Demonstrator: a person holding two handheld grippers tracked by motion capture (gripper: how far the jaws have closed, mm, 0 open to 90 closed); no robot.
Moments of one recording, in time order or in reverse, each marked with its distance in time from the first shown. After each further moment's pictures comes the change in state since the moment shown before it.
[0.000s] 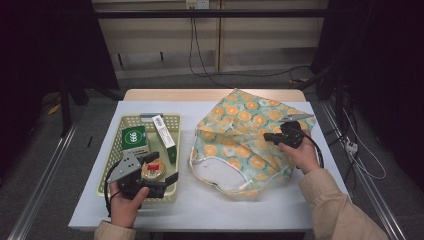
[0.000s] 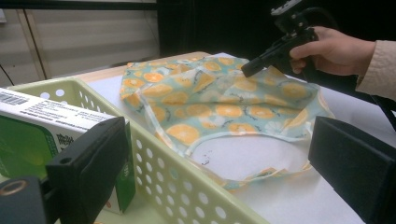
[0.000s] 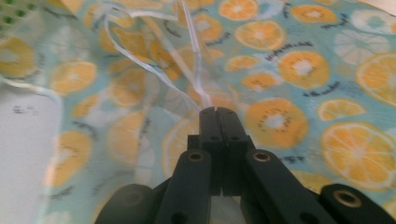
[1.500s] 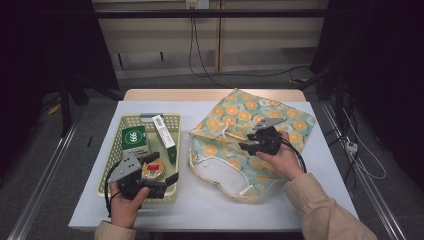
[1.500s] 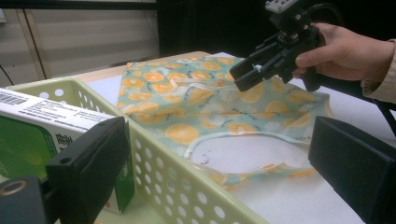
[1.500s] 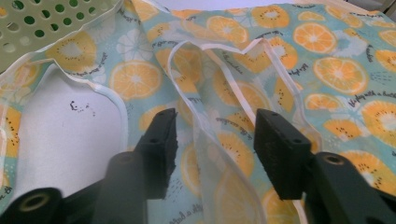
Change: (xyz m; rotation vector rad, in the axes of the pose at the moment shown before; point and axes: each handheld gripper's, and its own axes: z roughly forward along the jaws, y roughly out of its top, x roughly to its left) left arm -0.001 0.000 0.000 -0.003 0.000 -0.004; right arm 0.074 0.019 0.018 0.019 0.049 -0.212
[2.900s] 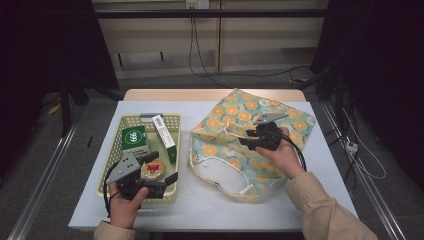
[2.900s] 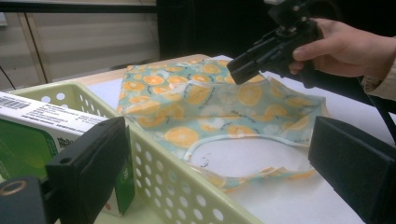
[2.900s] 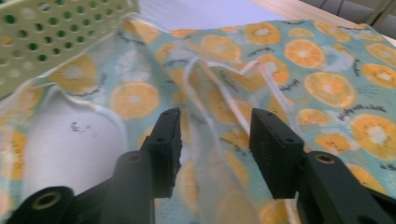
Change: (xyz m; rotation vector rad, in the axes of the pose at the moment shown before) left arm -0.001 0.002 -0.002 0.005 0.000 0.008; right arm 0.001 0.012 -0.008 -0.035 0.000 0.025
